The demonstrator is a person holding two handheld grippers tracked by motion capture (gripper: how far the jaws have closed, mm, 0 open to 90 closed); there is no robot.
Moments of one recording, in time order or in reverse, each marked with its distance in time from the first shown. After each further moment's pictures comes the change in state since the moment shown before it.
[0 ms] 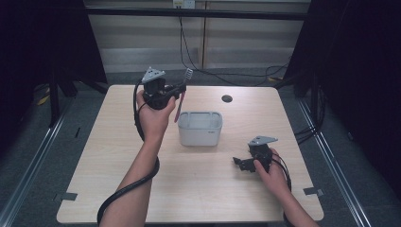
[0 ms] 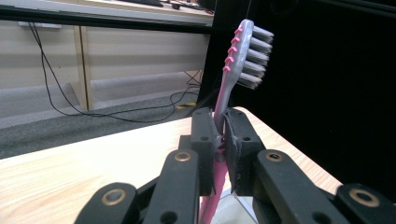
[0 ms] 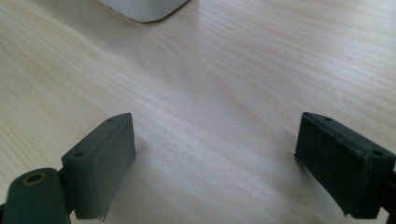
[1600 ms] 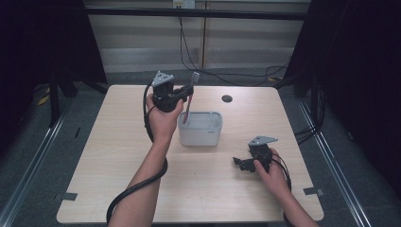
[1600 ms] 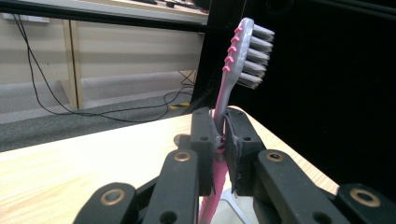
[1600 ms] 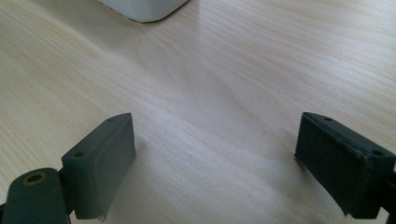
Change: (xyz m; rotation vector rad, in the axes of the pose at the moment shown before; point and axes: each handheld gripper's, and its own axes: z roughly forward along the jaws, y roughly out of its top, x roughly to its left) left arm -0.006 -0.017 0.023 -0.005 -0.020 -0.014; right arm 0.000 0.000 0.000 0.002 0.000 0.003
